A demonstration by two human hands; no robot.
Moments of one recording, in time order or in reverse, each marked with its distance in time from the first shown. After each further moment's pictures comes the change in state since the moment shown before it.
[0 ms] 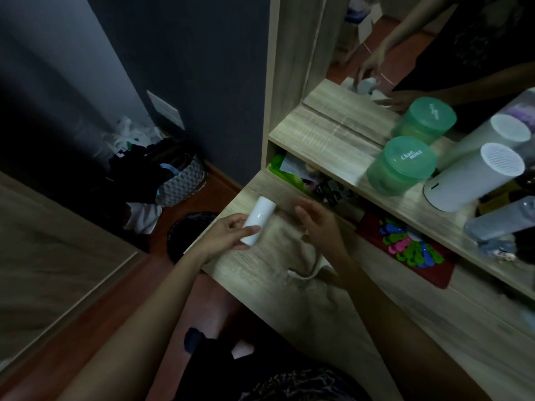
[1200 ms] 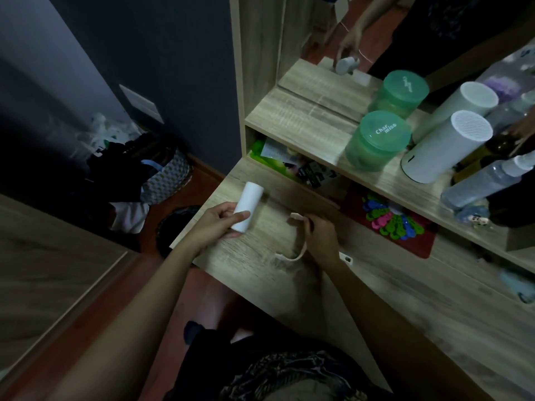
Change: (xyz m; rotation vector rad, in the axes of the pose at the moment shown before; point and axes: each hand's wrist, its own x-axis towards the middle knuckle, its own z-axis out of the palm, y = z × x) left_hand 0.000 0.001 0.016 -0.003 0.032 -0.005; right_hand -0.020 0.068 -0.018 -0.681 0.280 -0.073
